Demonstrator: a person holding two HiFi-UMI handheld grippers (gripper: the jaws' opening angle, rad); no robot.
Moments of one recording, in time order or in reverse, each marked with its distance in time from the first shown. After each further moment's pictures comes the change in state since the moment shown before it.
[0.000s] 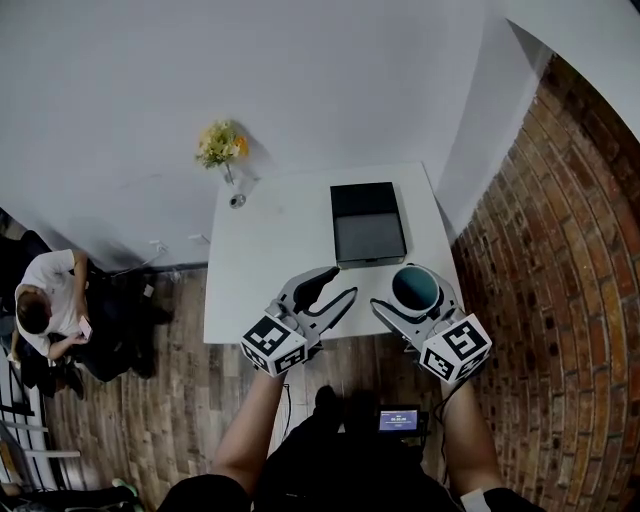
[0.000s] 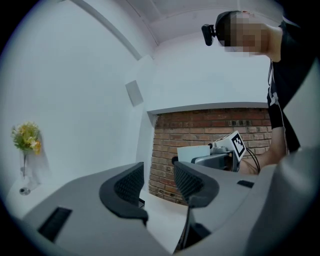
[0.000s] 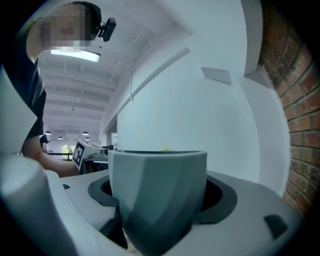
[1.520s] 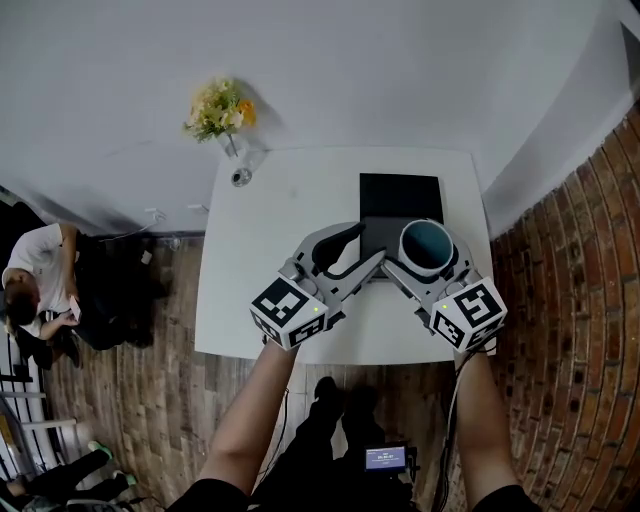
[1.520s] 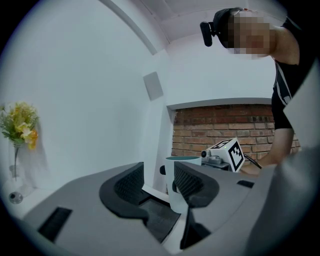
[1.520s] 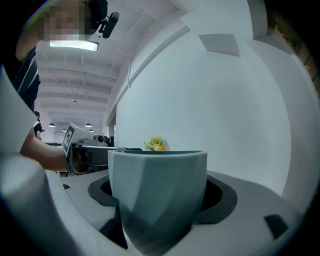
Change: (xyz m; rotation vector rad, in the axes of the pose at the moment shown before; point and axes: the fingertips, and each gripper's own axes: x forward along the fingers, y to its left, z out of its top) left arm 0.075 0.152 -0.026 -0.039 -0.015 0.053; right arm 0.165 -0.107 -0.049 -0.052 0.076 0.048
